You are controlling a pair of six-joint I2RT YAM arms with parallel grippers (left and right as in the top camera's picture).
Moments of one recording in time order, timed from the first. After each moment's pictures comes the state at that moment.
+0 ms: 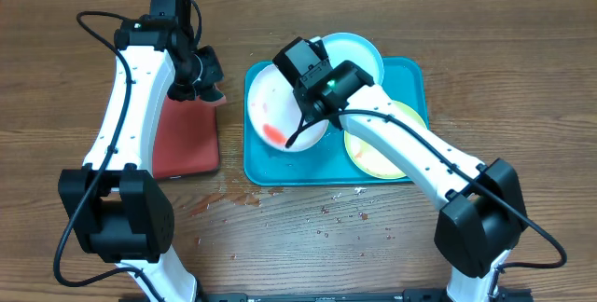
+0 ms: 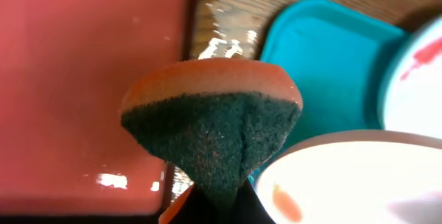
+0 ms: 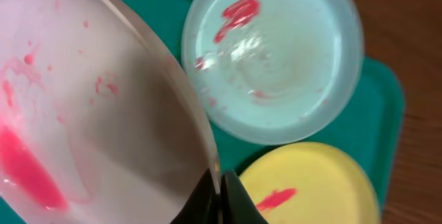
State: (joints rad) left arm -0.04 1.90 1.73 -1.13 0.13 -0.37; right arm 0.68 1.95 1.71 -0.96 0.32 0.27
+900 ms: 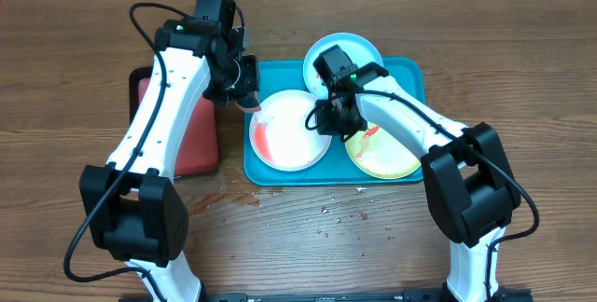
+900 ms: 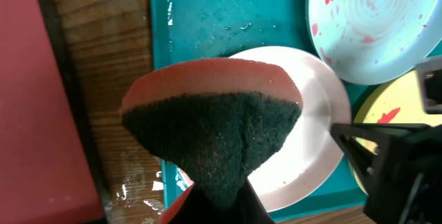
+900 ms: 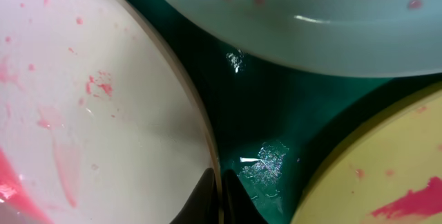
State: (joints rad) left arm -0.20 1.91 1.73 -1.14 0.19 -0.28; right arm 0.52 2.08 1.51 -0.83 -0.10 0.46
